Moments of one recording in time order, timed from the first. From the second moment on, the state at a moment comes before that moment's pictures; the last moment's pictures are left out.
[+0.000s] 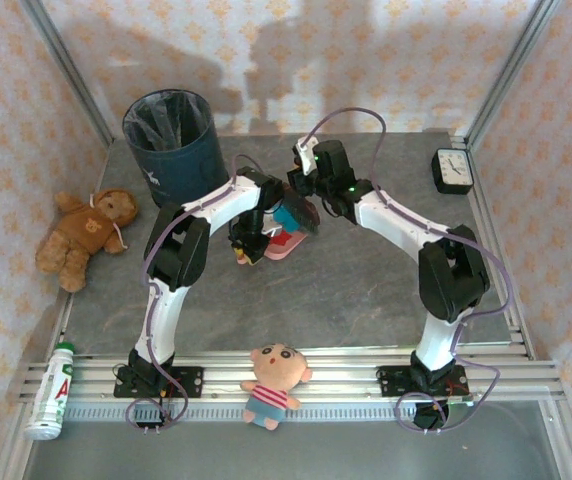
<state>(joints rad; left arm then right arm) -0.47 2.21 1.79 -1.42 0.03 0.14 0.55 1.80 1.41 -0.13 -0.07 0.02</state>
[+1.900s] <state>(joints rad) -0.50 2.18 1.73 -1.40 0.07 0.16 0.56 1.51 1.27 -0.36 -0.05 0.12</state>
